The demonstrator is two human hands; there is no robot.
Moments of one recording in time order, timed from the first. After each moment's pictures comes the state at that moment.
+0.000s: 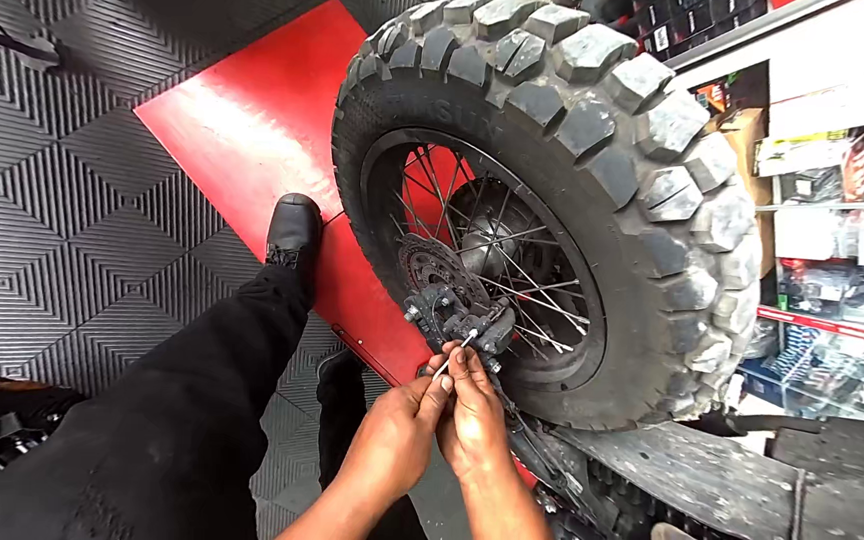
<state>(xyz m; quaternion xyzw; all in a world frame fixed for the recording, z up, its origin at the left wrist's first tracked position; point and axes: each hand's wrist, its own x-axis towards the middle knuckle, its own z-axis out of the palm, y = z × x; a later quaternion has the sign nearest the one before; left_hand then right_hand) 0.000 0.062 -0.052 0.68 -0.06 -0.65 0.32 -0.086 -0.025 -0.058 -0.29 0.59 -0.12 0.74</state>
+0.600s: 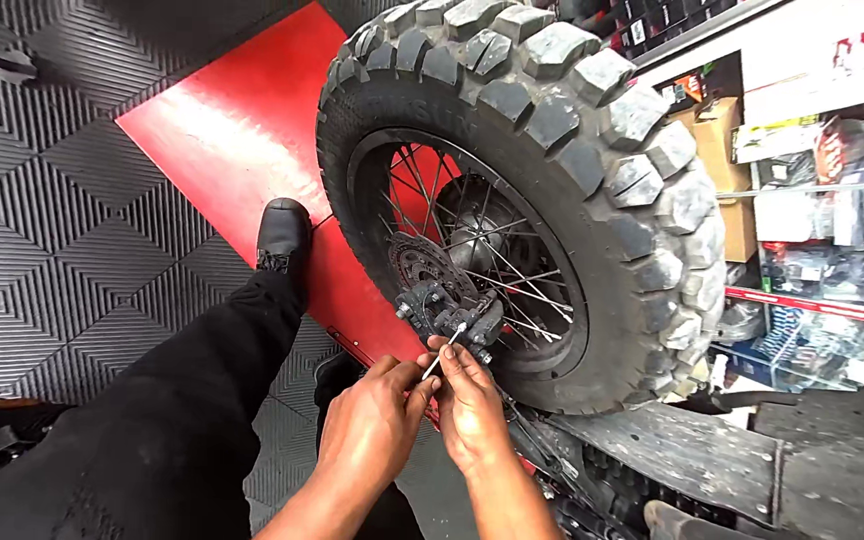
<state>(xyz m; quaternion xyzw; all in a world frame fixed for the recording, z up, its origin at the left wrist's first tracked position) 0.002 0.071 -0.053 0.81 -0.24 -0.47 0.25 -0.085 -0.034 -0.046 -0.35 0.60 -0.07 0.72</state>
